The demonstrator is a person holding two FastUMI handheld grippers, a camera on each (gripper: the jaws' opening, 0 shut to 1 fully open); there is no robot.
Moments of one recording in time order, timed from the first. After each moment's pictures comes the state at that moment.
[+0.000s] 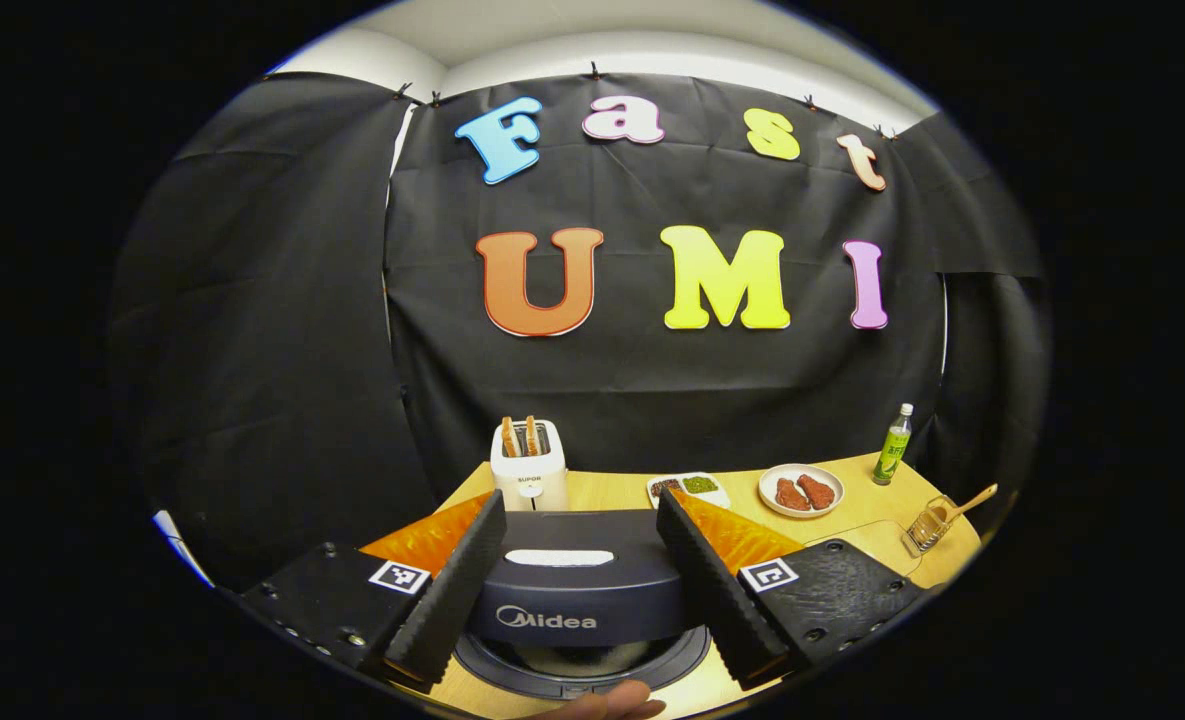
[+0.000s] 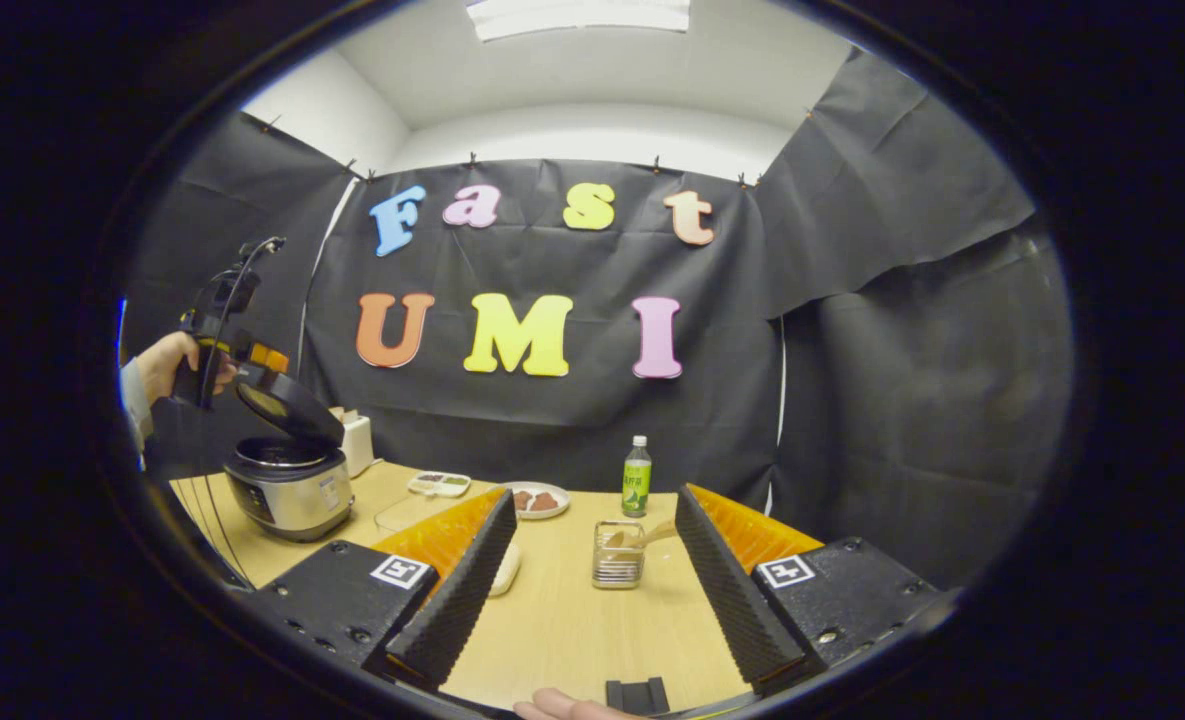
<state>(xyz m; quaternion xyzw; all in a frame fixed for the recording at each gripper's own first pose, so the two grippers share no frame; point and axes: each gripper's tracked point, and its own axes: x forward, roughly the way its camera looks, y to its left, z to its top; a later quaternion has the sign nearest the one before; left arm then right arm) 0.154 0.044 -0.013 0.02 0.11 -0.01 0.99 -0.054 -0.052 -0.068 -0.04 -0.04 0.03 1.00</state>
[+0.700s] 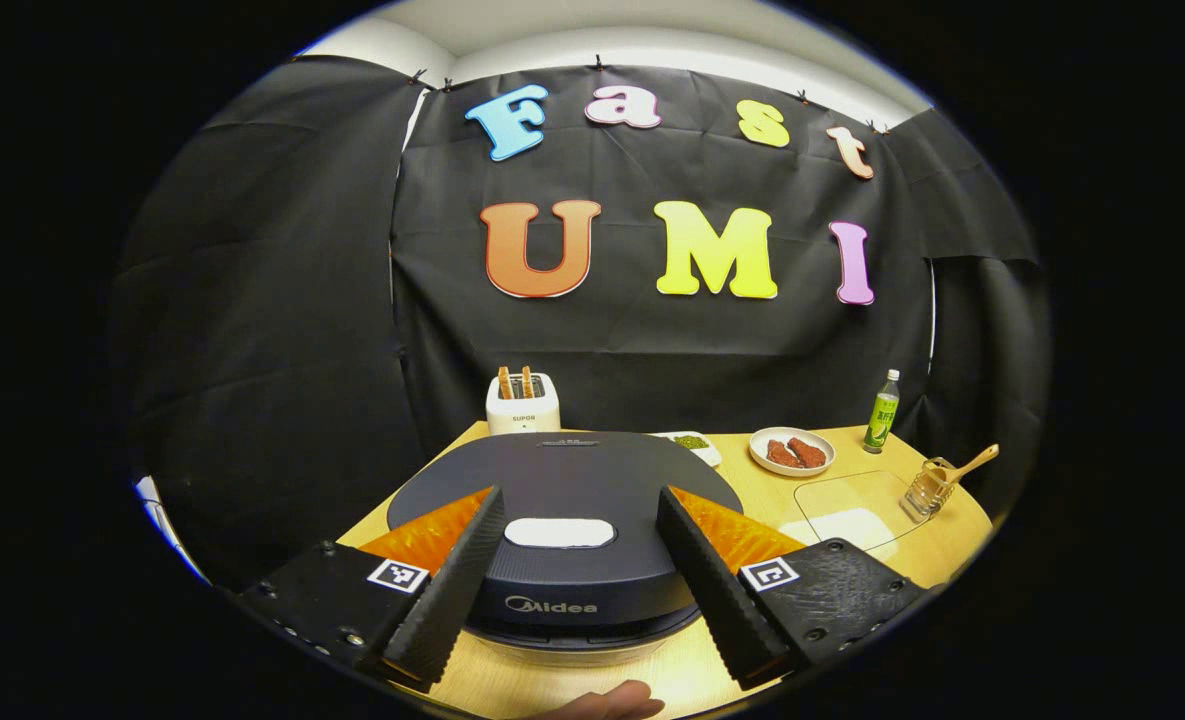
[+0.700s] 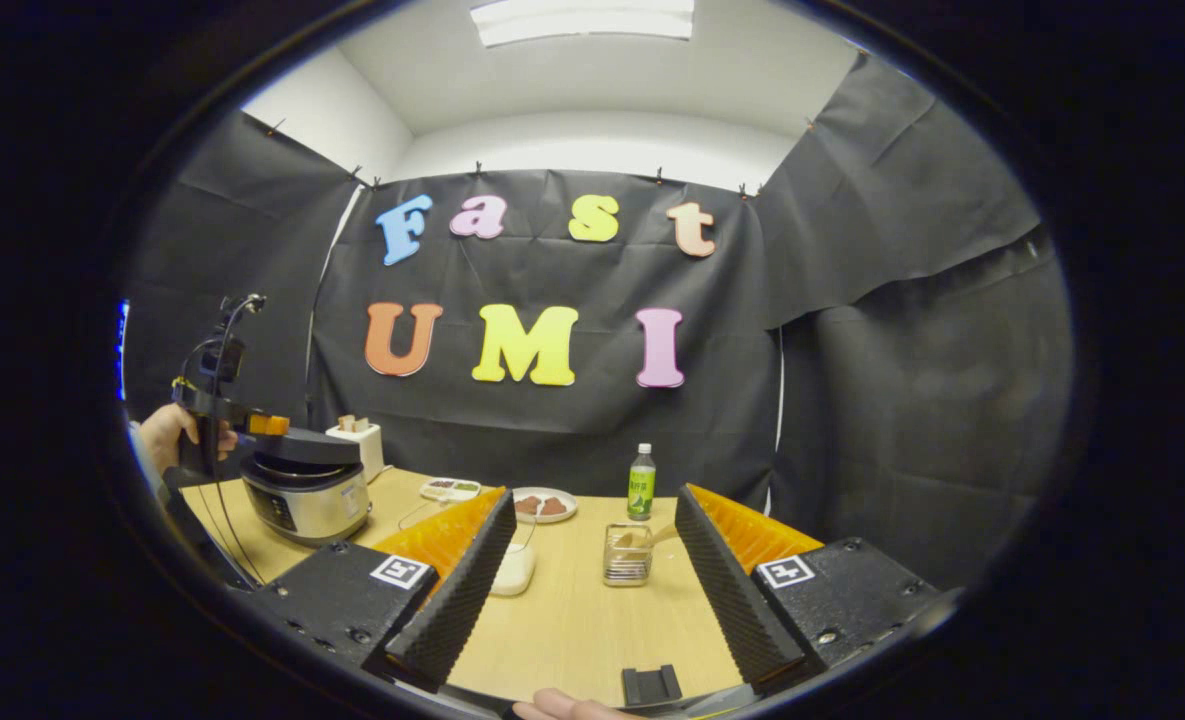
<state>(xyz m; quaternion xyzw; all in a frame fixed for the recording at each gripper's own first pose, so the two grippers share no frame) 0.112 0.043 -0.087 0.01 0.12 -0.01 0.99 -0.079 -0.041 -0.060 -0.03 -0.05 0.03 1.00</state>
